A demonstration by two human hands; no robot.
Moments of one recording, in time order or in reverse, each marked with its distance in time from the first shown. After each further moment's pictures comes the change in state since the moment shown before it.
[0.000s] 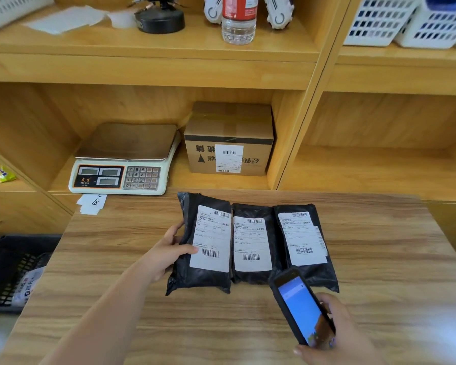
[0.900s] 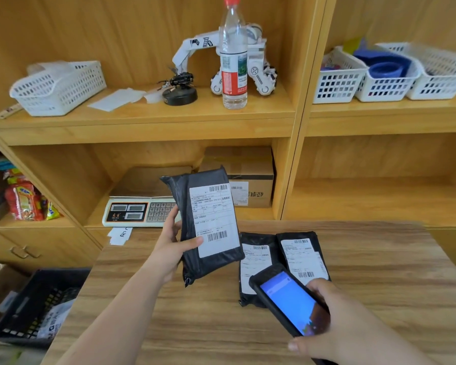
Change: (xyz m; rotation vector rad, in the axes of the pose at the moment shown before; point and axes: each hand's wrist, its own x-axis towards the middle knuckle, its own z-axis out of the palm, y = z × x) left_hand -0.083 0.066 0.010 -0.211 0.101 0.476; right_hand -0.094 -0.077 -0.058 -0.455 -0.006 -0.211
